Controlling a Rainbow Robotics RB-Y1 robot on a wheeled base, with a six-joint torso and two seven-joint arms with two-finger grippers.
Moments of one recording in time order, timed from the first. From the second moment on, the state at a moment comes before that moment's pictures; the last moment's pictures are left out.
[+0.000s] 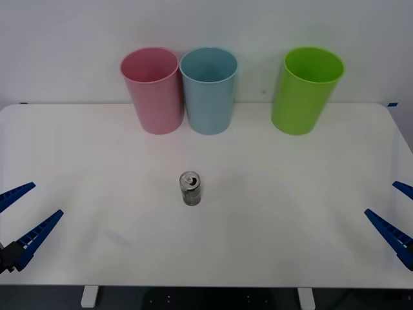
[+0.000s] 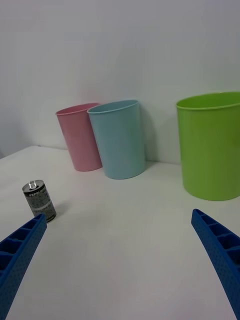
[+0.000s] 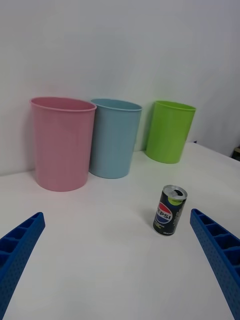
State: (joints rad) right arm 0.35 -0.40 -0.52 -1.66 0.96 -1.22 0.00; left arm 0.35 0.40 0.52 -1.66 -0.96 -1.22 0.00
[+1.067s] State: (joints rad) right arm 0.40 -0.42 -0.41 -1.67 0.94 -1.23 0.14; left arm 0.35 0.40 0.52 -1.66 -0.96 -1.22 0.00
